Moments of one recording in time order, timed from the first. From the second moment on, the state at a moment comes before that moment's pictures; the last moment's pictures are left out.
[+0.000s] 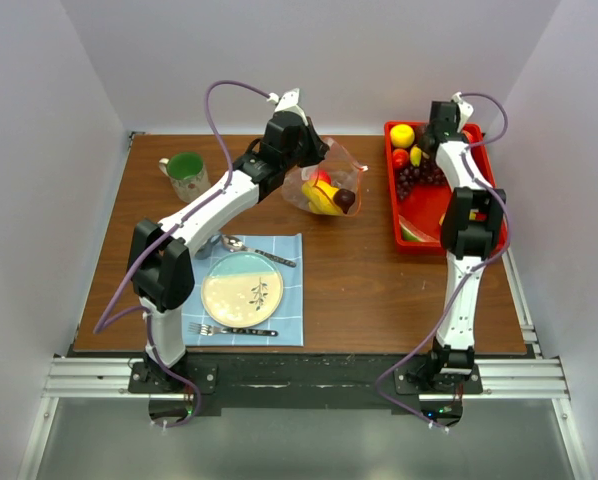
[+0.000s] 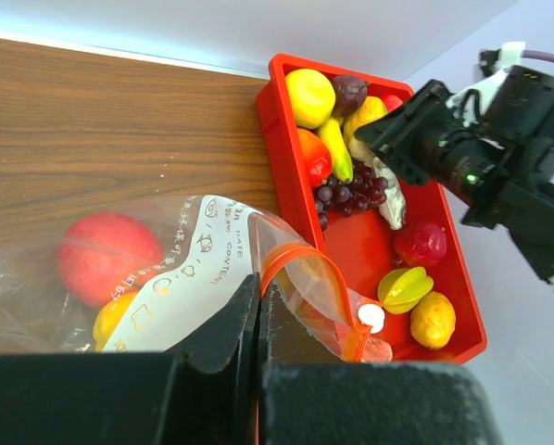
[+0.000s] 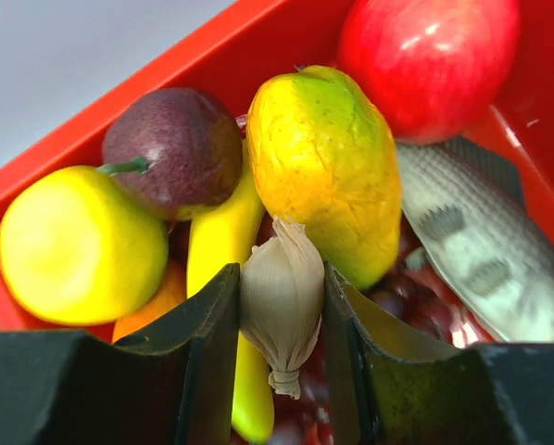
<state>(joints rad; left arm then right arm) -0.61 1.92 1.75 -0.15 -0.08 -0.67 -0.05 2.39 2.13 -0.39 0.35 0.45</state>
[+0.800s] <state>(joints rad) -0.60 1.92 1.75 -0.19 -0.09 -0.67 0.17 1.52 1.49 -0.42 0.21 0.57</state>
